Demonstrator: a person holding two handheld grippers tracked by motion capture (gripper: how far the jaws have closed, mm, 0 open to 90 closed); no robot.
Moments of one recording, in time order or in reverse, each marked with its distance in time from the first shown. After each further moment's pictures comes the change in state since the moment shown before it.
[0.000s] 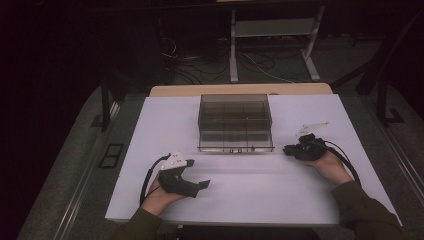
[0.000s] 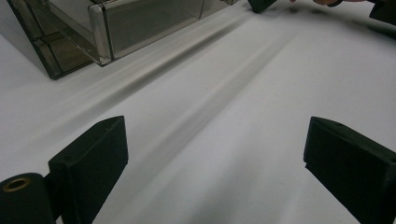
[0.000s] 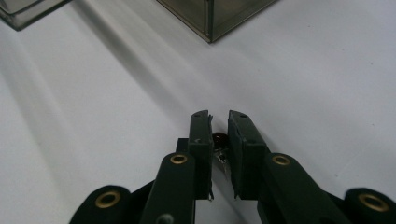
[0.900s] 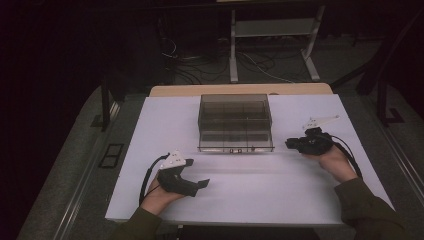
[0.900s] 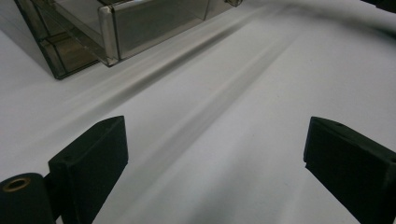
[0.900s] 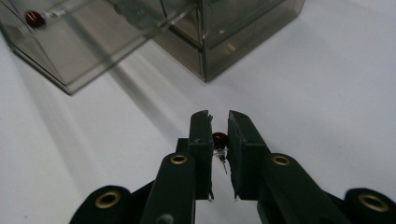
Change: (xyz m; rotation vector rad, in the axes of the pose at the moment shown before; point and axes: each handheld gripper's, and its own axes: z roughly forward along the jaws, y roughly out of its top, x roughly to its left) left arm 0.002 0.000 0.000 -0.001 -0.001 0.005; right arm -0.004 0.014 -0.024 -0.091 0.025 0.039
